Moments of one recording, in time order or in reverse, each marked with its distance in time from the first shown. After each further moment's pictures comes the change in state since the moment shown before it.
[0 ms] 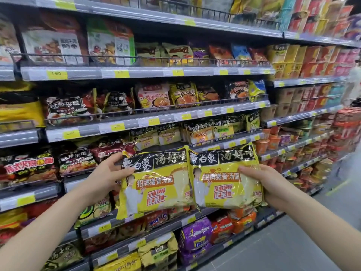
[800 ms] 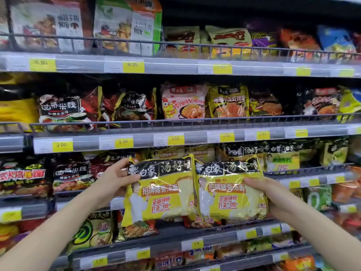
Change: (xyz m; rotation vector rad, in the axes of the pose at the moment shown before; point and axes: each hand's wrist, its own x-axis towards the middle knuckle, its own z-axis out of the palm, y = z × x) left_hand 0.188 -0.040 -0.033 -0.001 0.273 -0.104; right_hand 0.288 -0.011 0.040 -0.049 -0.244 0.081
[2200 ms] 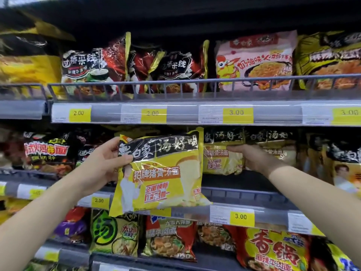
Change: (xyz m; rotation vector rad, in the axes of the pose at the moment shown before) left_hand 0.068 -0.082 -0.103 -0.031 0.118 0.213; right_hand 0.310 0.028 0.160 -0.099 -0.236 -0.094
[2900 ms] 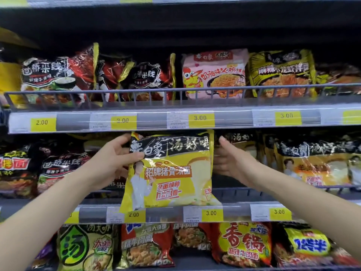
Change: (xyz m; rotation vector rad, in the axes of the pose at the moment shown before) left_hand 0.028 0.026 0.071 0.025 -0.137 0.045; right_hand -0.119 -0.017 -0.015 -0.068 -0.180 -0.165
